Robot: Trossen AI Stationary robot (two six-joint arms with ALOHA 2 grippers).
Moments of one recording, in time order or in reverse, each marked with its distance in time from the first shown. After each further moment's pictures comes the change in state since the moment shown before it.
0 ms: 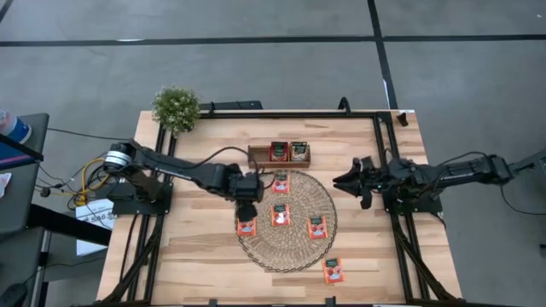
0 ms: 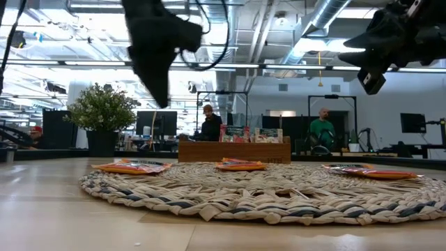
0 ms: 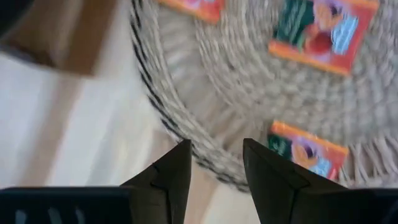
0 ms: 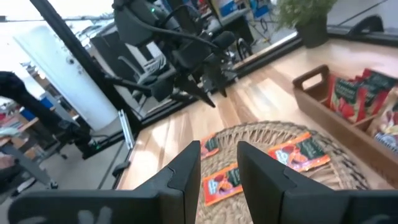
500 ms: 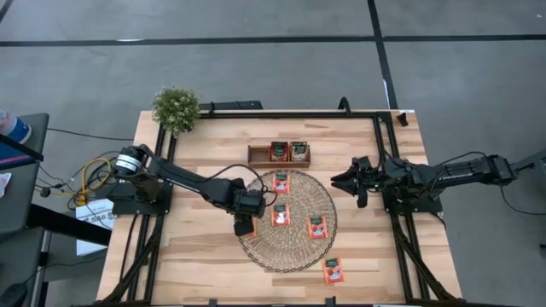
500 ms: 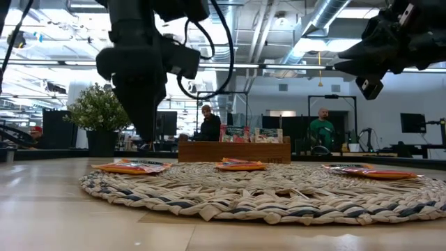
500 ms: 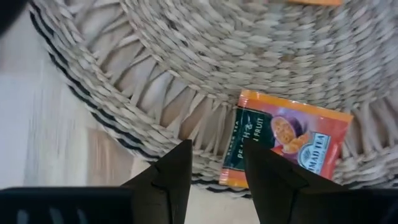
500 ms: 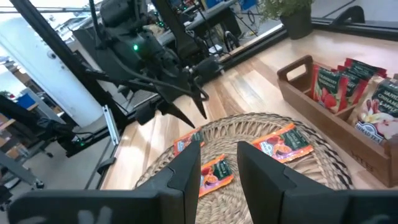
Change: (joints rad) left arm -0.073 0.099 -0.093 0.138 0.069 0.066; right arm -0.029 0.049 0.000 0.003 0.003 0.000
